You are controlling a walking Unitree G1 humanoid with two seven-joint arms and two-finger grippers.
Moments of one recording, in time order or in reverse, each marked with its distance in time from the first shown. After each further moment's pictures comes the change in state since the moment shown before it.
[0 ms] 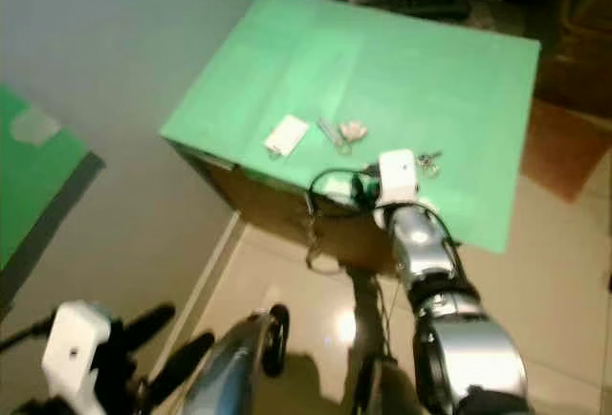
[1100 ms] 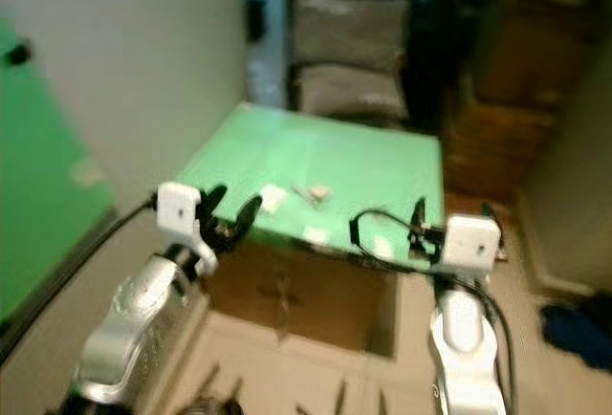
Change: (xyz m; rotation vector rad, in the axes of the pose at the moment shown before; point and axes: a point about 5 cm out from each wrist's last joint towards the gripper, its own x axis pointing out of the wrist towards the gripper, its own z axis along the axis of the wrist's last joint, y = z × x) left arm 0.153 0.039 0.012 0.000 -0.295 0.110; right arm -0.123 -0.011 -0.005 -0.058 -0.319 -0.381
